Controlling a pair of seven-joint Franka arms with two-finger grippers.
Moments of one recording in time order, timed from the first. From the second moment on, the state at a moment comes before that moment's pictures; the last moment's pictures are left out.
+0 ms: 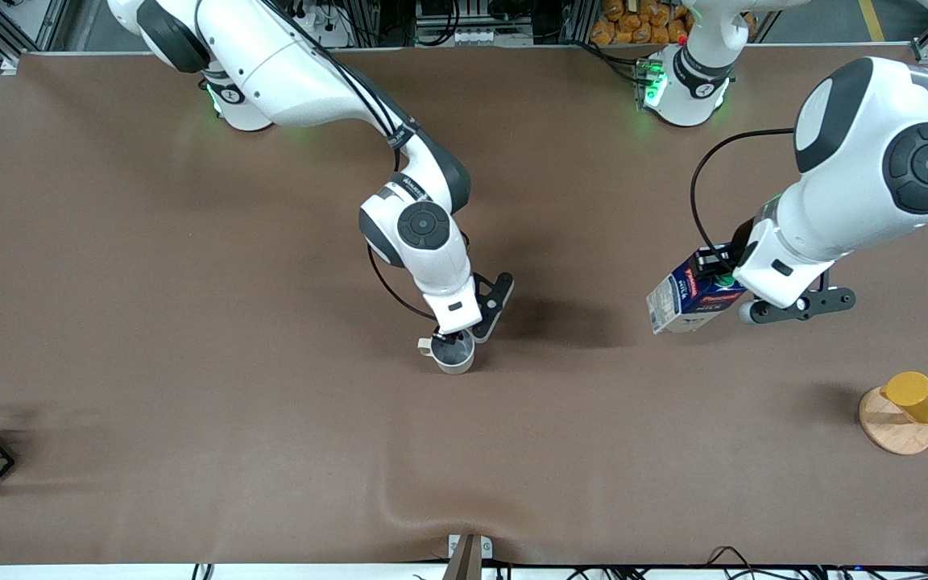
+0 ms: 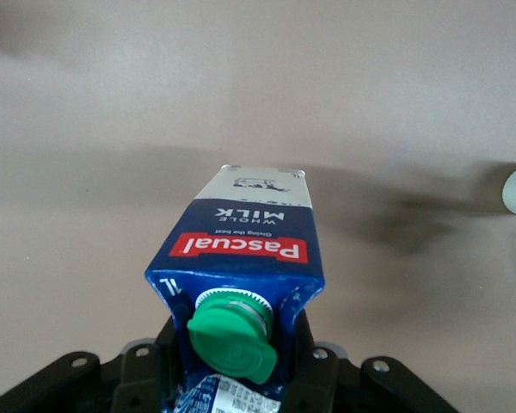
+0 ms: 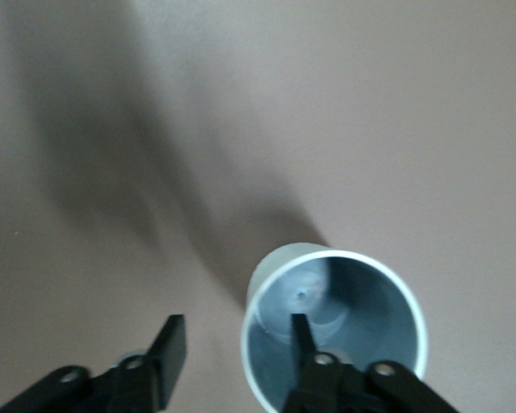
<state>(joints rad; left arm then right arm) 0.03 0.25 -0.33 -1.52 0.02 1.64 -0.47 0.63 0.82 0.11 -1.31 -0.08 2.30 -0.36</state>
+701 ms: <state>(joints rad) -0.11 0.33 -0.47 -1.48 0.01 1.66 -0.71 0.44 0.63 0.10 -1.30 -0.08 2.03 -0.36</state>
